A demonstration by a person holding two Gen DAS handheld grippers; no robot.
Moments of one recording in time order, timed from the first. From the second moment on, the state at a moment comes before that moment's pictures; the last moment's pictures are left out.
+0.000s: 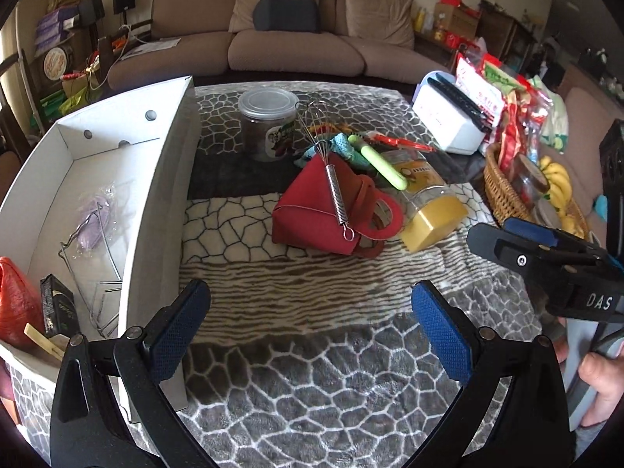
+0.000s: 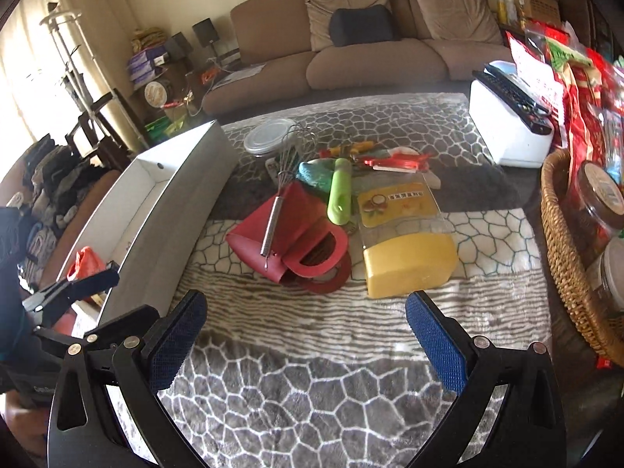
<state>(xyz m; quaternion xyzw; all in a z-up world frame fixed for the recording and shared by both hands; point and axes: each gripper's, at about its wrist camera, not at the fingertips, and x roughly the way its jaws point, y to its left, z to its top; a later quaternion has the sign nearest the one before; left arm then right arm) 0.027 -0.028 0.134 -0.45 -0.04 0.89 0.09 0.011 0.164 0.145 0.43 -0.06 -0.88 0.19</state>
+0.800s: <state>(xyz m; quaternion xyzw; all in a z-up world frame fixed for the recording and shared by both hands) -0.024 -0.027 0.091 -0.45 -0.11 0.87 0.15 -0.112 0.142 0.132 0.43 -0.12 -0.85 0.28</state>
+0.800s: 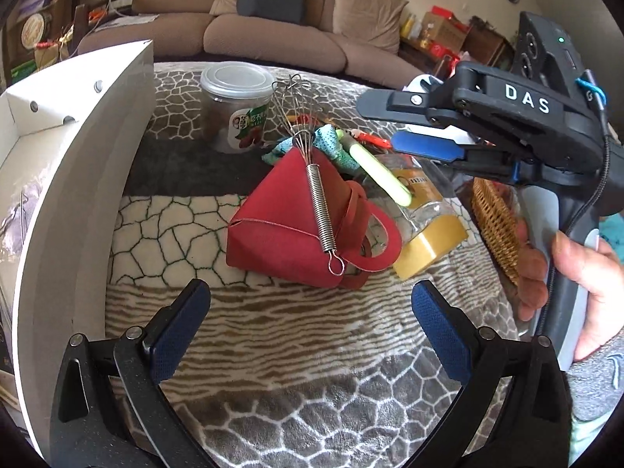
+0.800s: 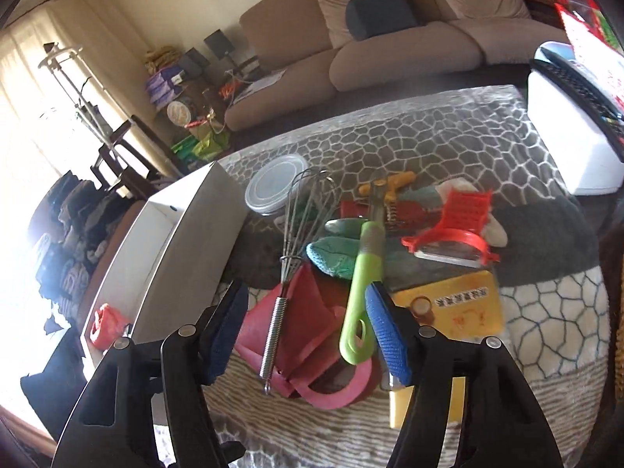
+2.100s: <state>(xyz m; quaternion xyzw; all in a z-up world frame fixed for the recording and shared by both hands) -0.030 -0.050 0.108 -0.40 -0.09 0.90 0.12 -0.081 0.067 0.206 0.38 -0.11 -0.85 0.35</state>
